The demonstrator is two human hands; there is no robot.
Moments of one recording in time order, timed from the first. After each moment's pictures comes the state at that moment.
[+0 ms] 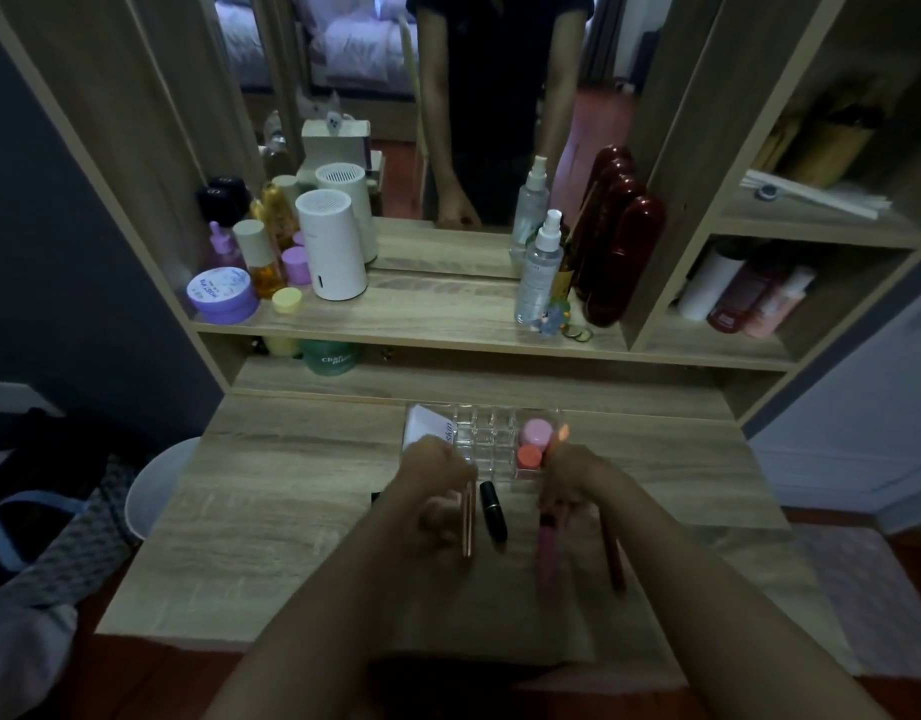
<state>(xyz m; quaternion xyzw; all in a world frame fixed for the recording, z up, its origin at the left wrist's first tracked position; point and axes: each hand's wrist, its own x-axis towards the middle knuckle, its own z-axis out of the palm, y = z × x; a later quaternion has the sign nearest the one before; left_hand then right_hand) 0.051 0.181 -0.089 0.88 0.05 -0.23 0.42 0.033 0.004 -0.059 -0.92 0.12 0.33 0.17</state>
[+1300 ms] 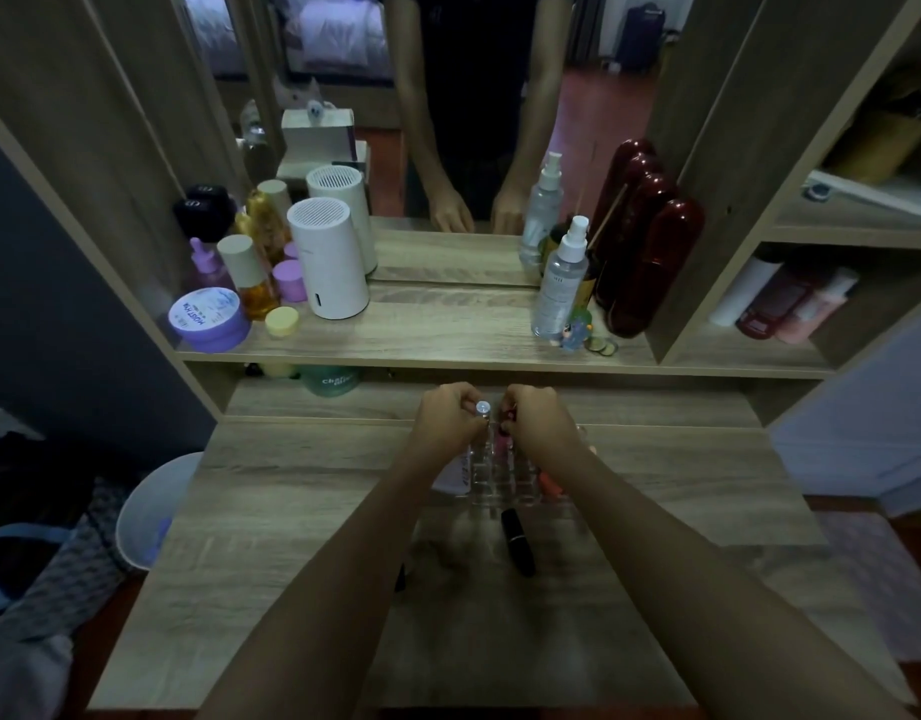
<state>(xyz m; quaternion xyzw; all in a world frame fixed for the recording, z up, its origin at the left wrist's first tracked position) 0.126 0.181 -0.072 0.90 -0.07 -0.08 0.43 0.105 0.057 -0.053 -0.97 0.08 0.08 0.22</state>
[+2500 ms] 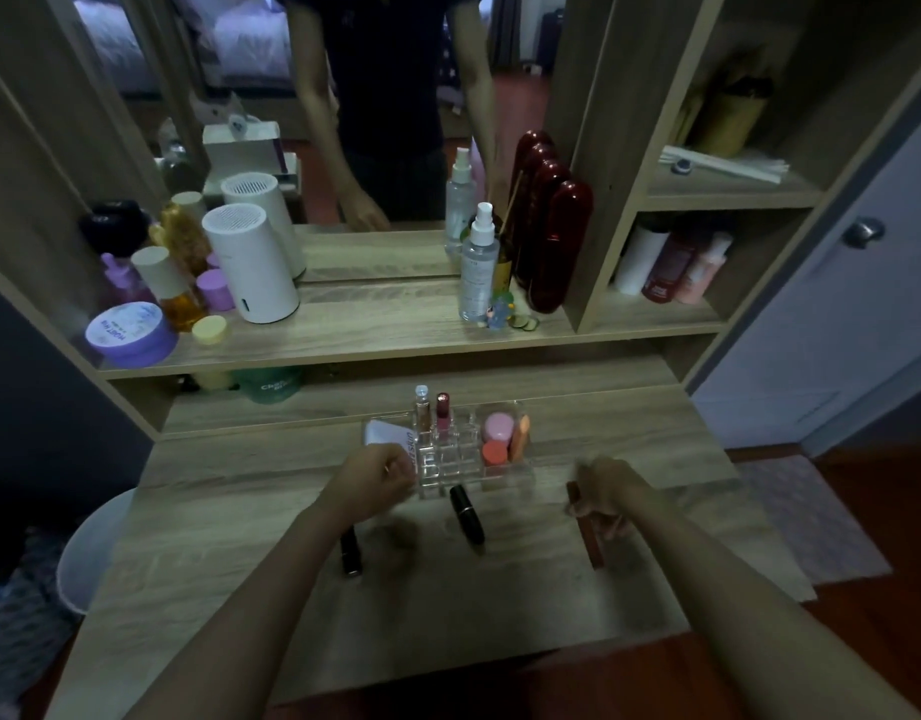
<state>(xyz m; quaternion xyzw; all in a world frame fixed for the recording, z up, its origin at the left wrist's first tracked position) 0.071 0.222 -0.098 0.92 -0.20 -0.15 0.31 0.000 -0.070 -0.096 -0.88 0.28 0.33 0.21</state>
